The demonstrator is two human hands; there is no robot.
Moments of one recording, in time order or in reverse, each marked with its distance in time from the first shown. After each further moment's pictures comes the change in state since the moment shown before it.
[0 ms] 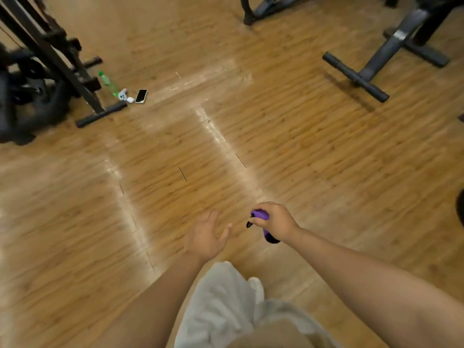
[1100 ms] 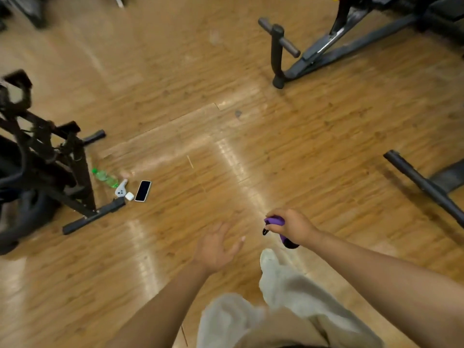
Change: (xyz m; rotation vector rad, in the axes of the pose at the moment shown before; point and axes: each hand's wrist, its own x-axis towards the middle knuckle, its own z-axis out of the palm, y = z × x) left_hand 0.797 0.076 -0.320 0.008 -0.034 0.006; right_hand 0.803 -0.115 -0.366 -0.084 -0.163 -0.065
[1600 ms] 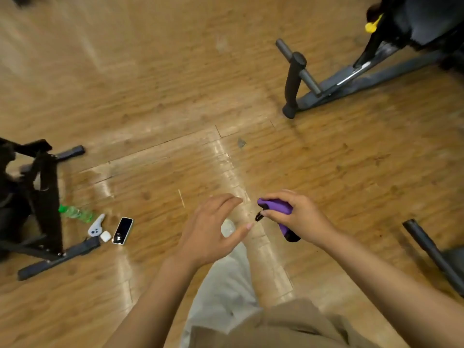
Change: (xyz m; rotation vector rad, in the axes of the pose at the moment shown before) left_hand 0.316 0.011 -0.209 -0.007 0.281 0.268; right_hand 0.298 -0.094 -0.203 0.155 0.163 -0.195
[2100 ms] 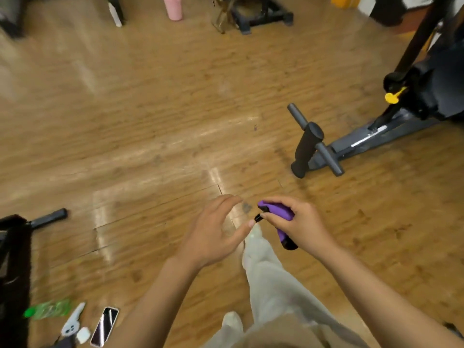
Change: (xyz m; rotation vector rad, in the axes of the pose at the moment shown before) left_hand 0.366 -0.127 -0.115 -0.167 0.020 -0.048; right_hand 0.372 -0.064 -0.101 0.032 0.130 0.032
